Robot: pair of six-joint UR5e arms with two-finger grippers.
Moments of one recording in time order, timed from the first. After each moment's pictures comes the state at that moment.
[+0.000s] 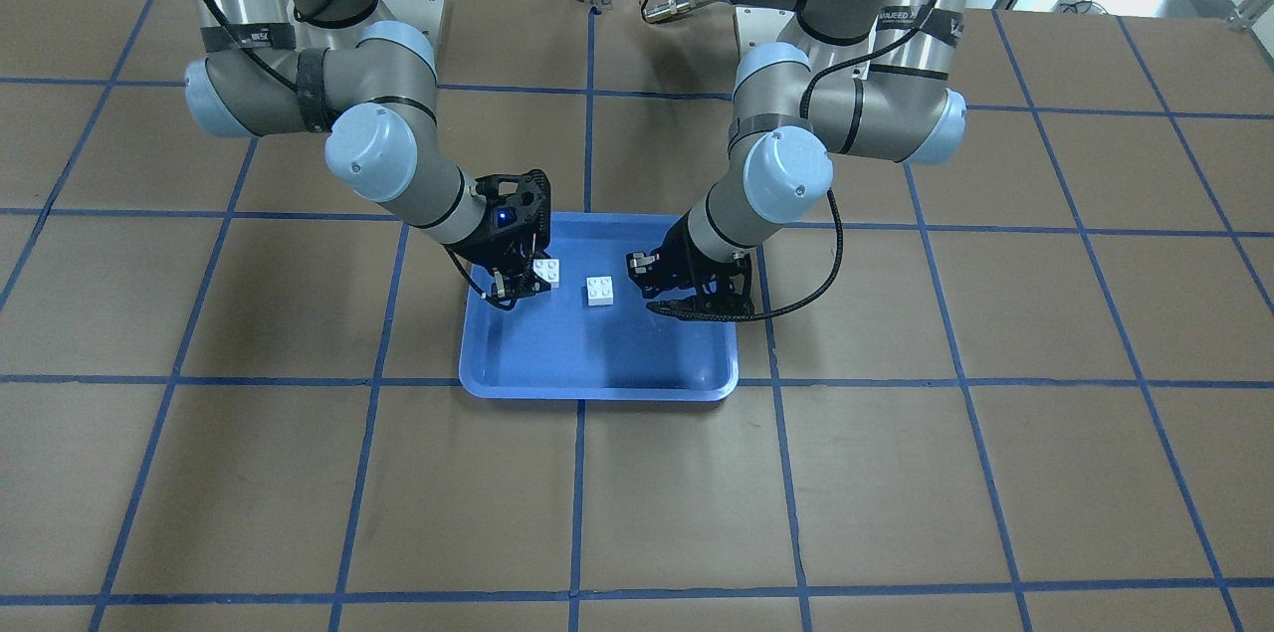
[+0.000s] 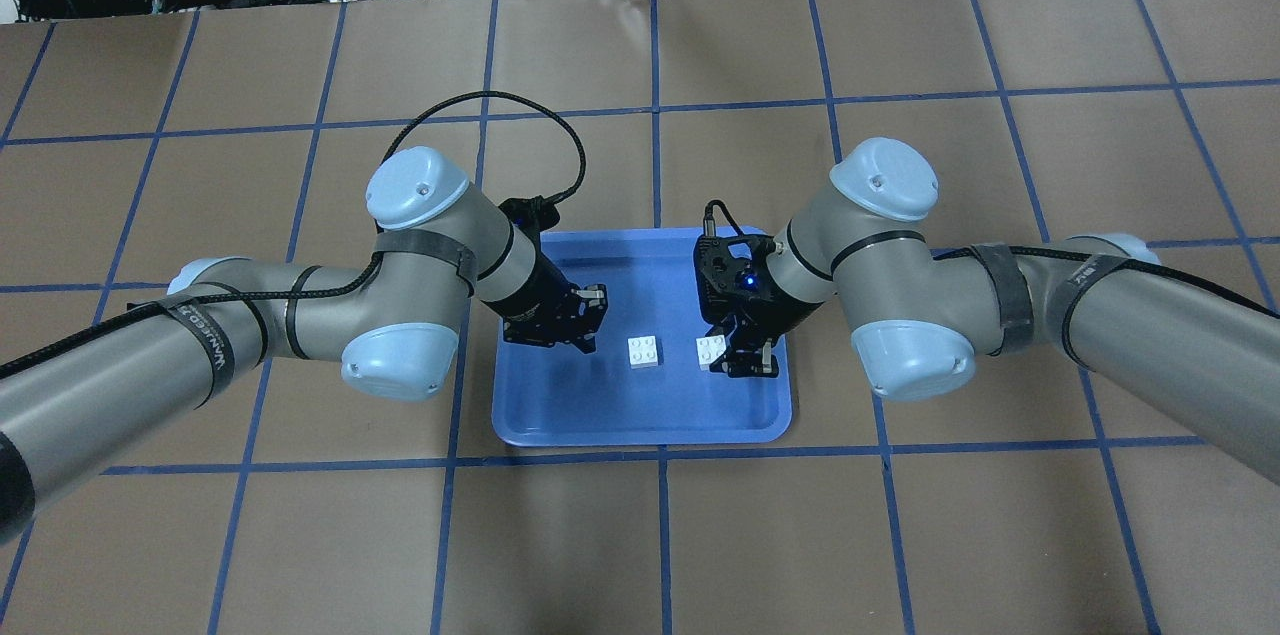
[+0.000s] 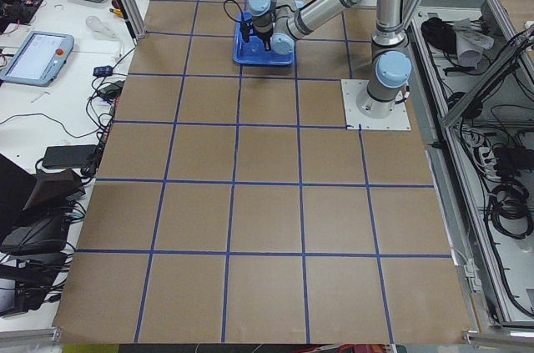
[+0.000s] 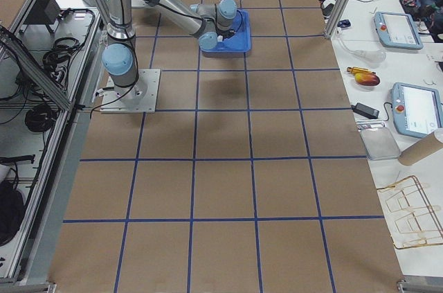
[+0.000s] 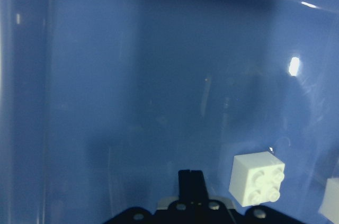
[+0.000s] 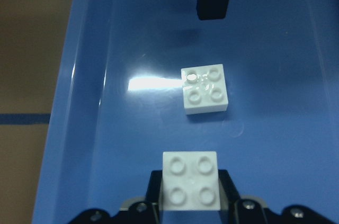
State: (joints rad) left arm -1.71 -1.87 -2.09 -0.81 1.21 -0.28; right arm 1.71 -1.29 2.14 -2.39 -1.09 -1.44
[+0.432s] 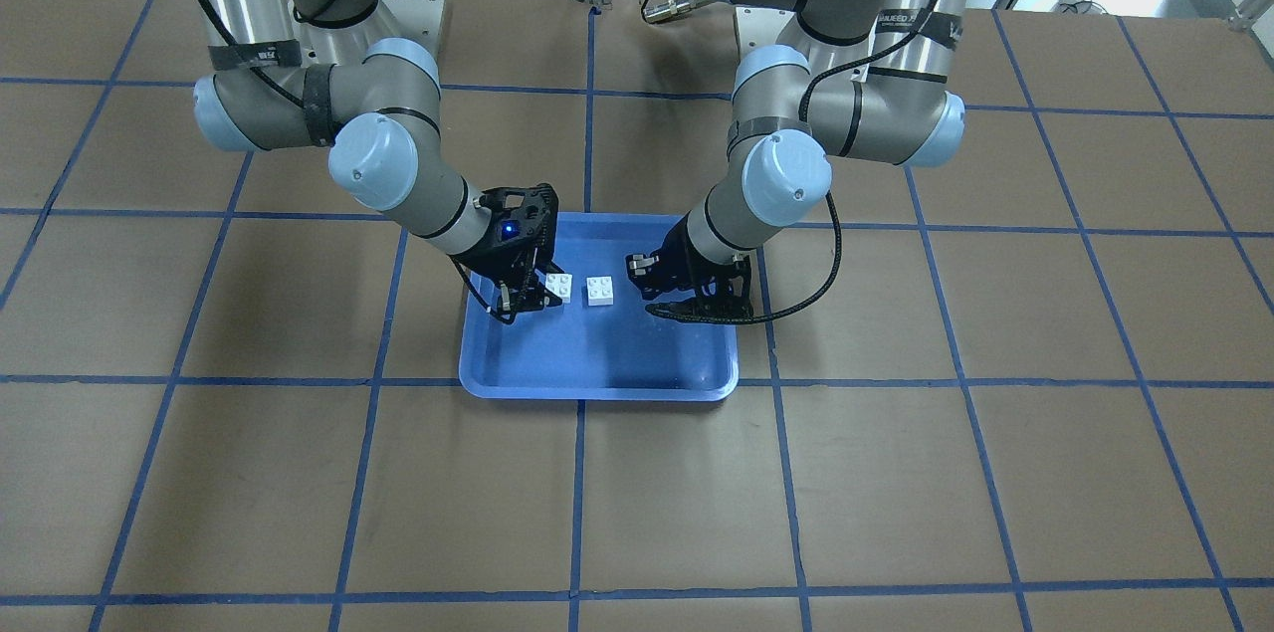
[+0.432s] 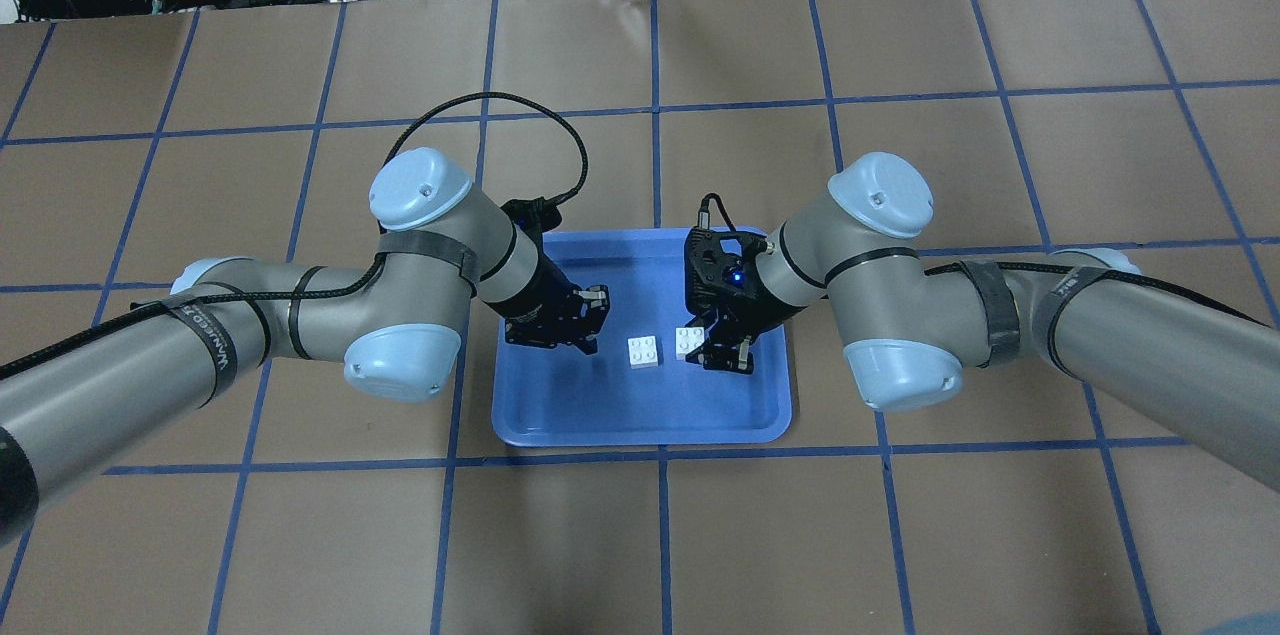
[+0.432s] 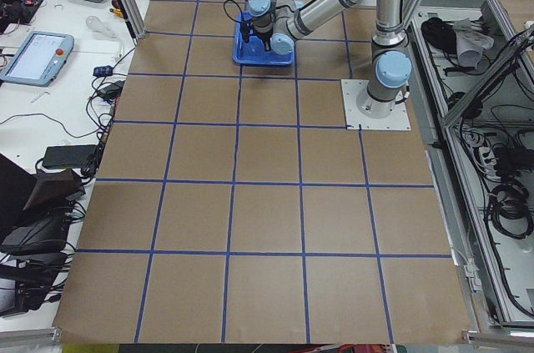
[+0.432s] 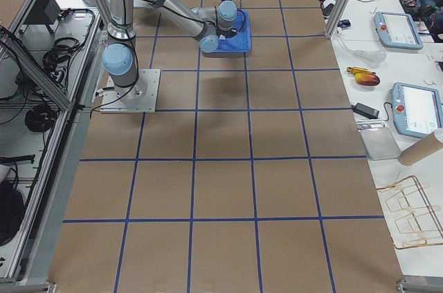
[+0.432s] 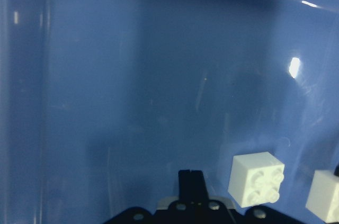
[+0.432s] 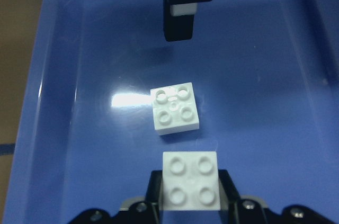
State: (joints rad) left arm -1.71 -1.88 -2.09 -0.81 1.21 -0.28; right arm 1.71 -1.25 2.14 -2.50 -1.06 -1.35
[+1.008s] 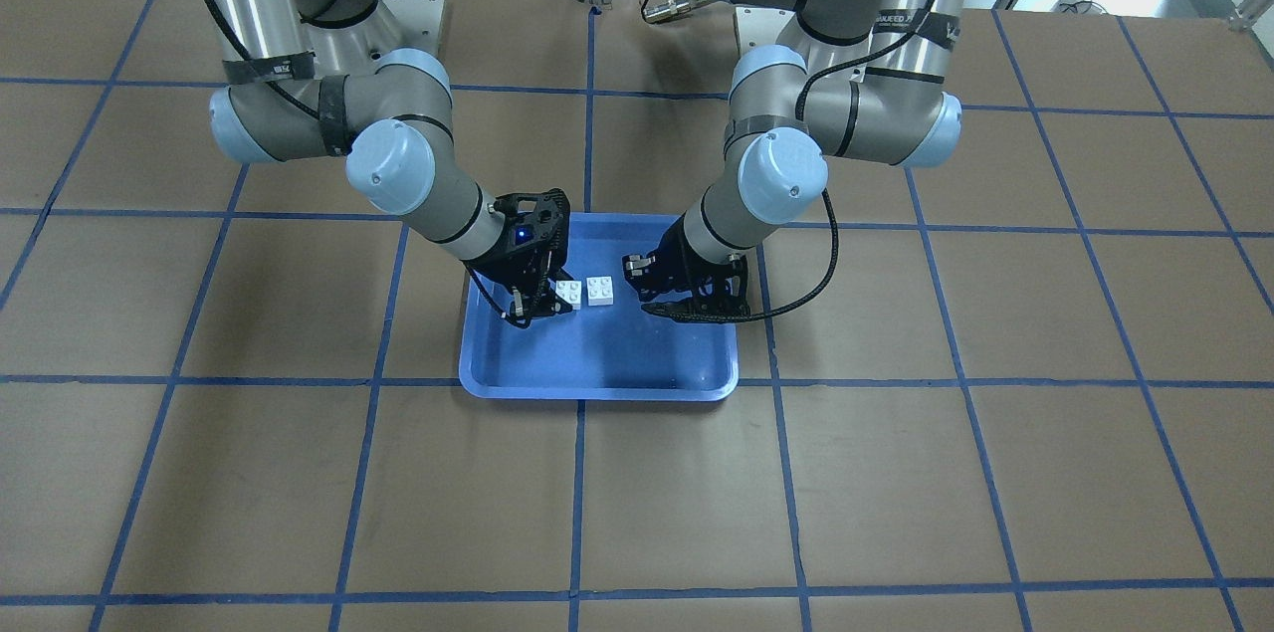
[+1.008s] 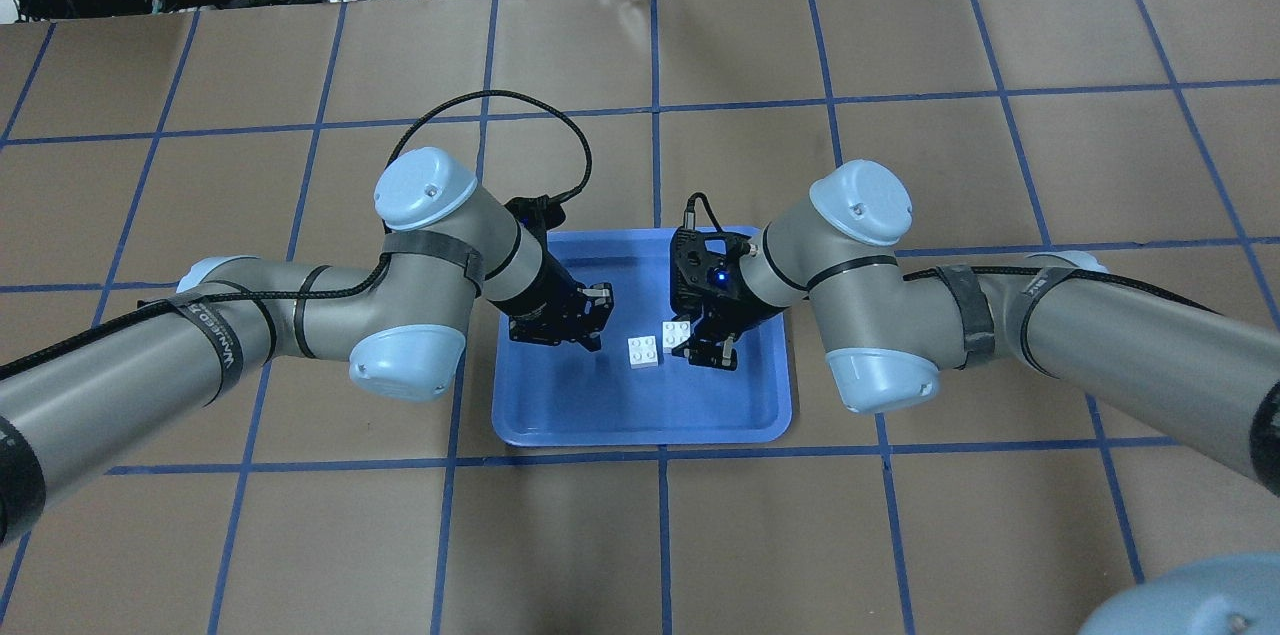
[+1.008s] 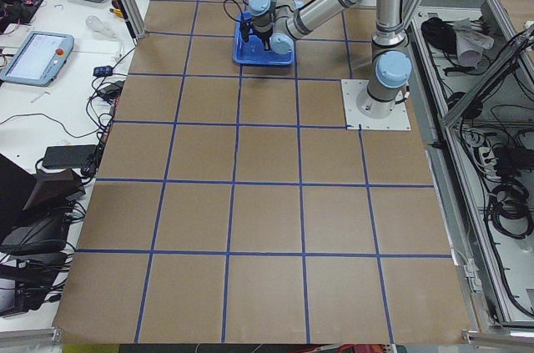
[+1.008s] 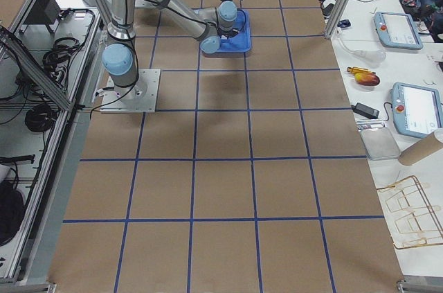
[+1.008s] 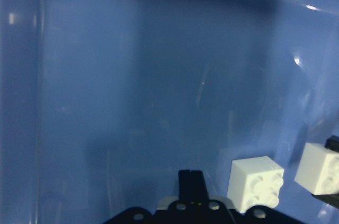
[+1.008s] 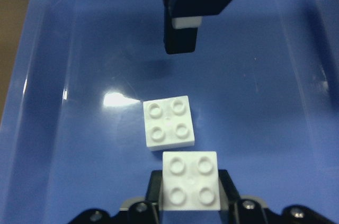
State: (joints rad) left arm -1.72 -1.88 -2.09 -0.80 1.21 -0.29; right arm 1.75 -1.22 2.14 -2.55 -1.07 -1.35
